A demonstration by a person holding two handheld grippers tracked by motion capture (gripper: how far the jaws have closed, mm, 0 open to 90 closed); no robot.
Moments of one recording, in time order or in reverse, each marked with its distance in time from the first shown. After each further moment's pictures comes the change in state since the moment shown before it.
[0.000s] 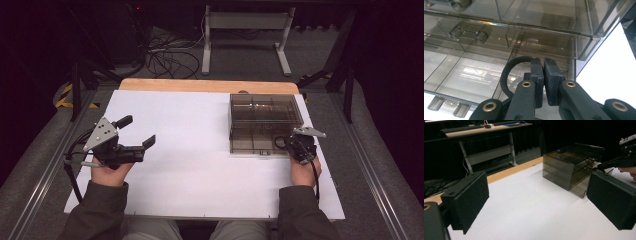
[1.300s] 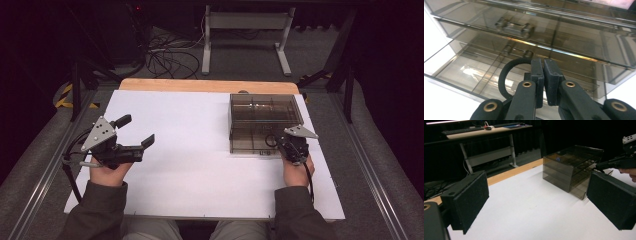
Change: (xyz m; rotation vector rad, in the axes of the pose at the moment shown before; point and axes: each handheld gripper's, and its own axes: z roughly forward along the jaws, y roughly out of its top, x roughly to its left) left arm 0.000 0.002 -0.003 -0.013 0.002 0.004; right arm 0.029 0.009 -0.012 -0.093 0.060 -0.083
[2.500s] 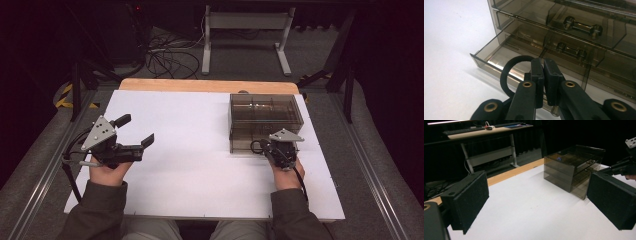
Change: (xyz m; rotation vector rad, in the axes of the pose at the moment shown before) left arm 0.001 0.001 0.000 0.002 0.009 0.002; right arm 0.041 0.003 -0.007 0.042 0.136 -0.086
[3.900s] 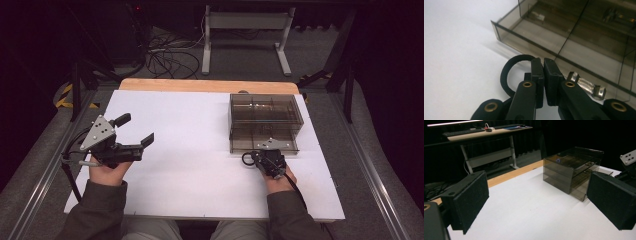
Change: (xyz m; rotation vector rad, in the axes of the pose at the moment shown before) left arm 0.000 0.002 -0.001 -0.009 -0.006 -0.001; right arm 0.029 -0.017 0.010 0.107 0.061 -0.037
